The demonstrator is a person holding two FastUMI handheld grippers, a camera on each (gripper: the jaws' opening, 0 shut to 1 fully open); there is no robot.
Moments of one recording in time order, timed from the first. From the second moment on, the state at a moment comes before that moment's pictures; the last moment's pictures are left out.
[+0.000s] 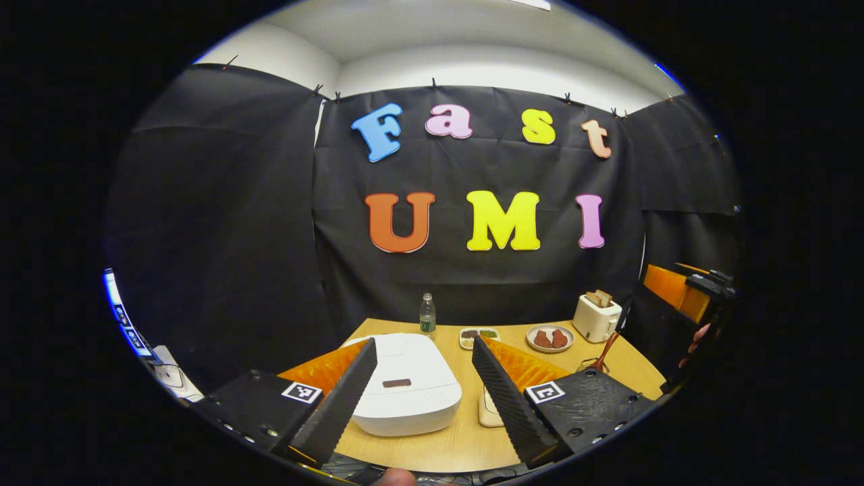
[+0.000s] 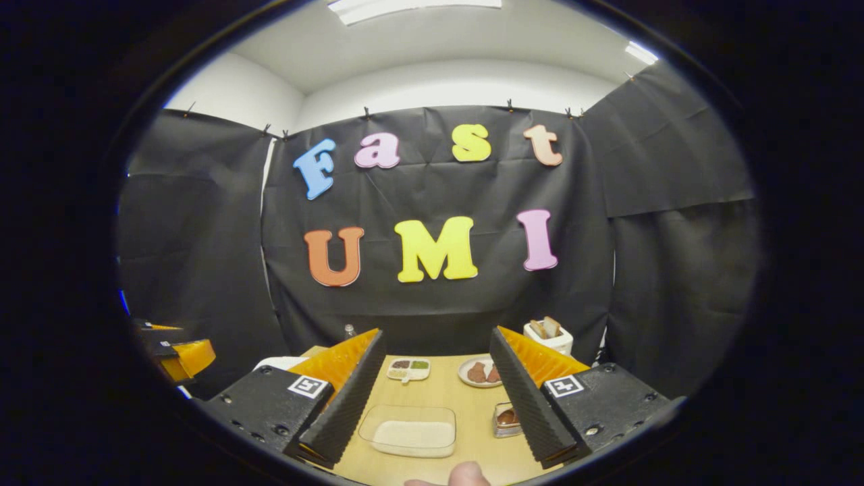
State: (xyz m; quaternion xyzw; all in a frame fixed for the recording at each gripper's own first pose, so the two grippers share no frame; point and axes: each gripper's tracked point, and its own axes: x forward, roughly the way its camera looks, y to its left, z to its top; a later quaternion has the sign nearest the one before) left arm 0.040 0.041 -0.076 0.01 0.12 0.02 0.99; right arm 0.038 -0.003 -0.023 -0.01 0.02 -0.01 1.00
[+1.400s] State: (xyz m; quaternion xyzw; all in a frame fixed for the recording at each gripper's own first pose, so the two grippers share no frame) left arm 0.155 0.105 -0.252 -0.17 0.43 0.07 0.88; right arm 0.155 -0.079 -0.103 0.03 0.13 0.01 0.99
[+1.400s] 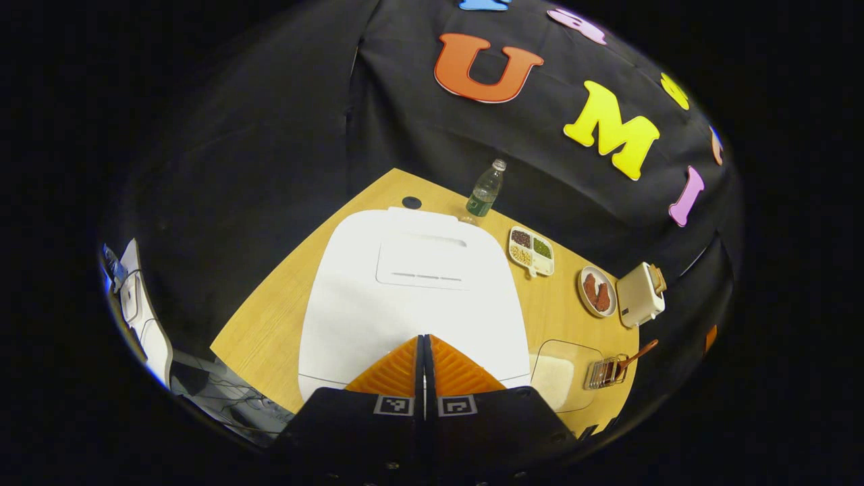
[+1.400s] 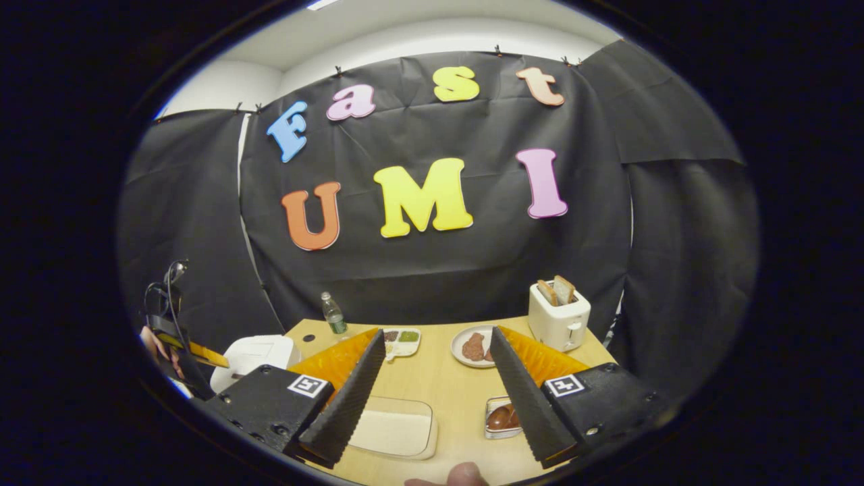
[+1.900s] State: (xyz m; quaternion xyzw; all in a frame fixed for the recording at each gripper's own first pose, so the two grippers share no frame) left arm 0.145 0.099 -0.279 -0.18 0.45 0.07 0.87; right arm 0.163 -0.074 -0.117 0.03 0.14 0.01 0.99
